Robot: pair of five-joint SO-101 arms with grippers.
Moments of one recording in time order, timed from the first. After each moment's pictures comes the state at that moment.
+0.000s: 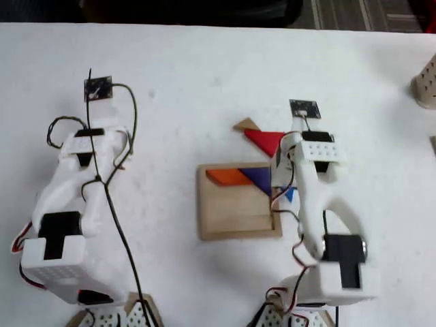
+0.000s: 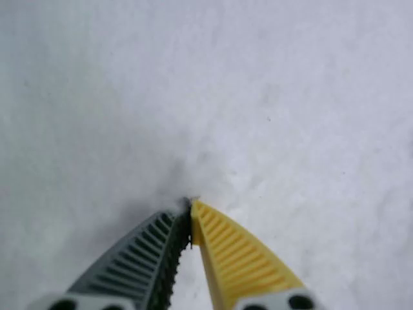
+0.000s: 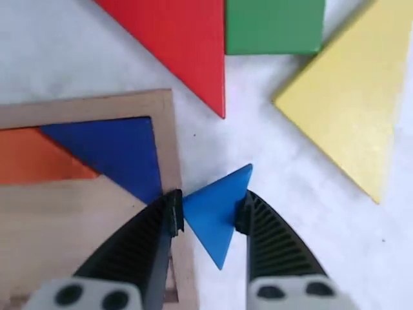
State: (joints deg) left arm -12.4 9.7 28.4 39.3 8.6; right arm -3.1 -1.3 28.1 65.6 1.9
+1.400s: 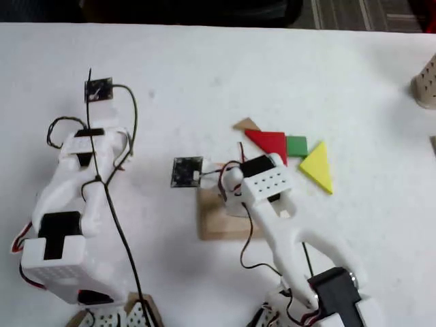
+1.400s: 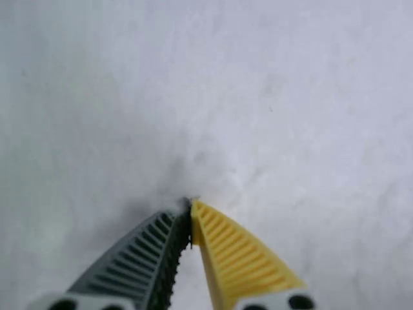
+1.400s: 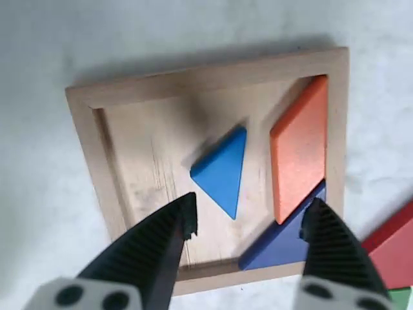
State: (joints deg) left arm -12.4 9.7 28.4 40.7 8.6; right arm -27.8 -13.2 39.5 61.3 64.3
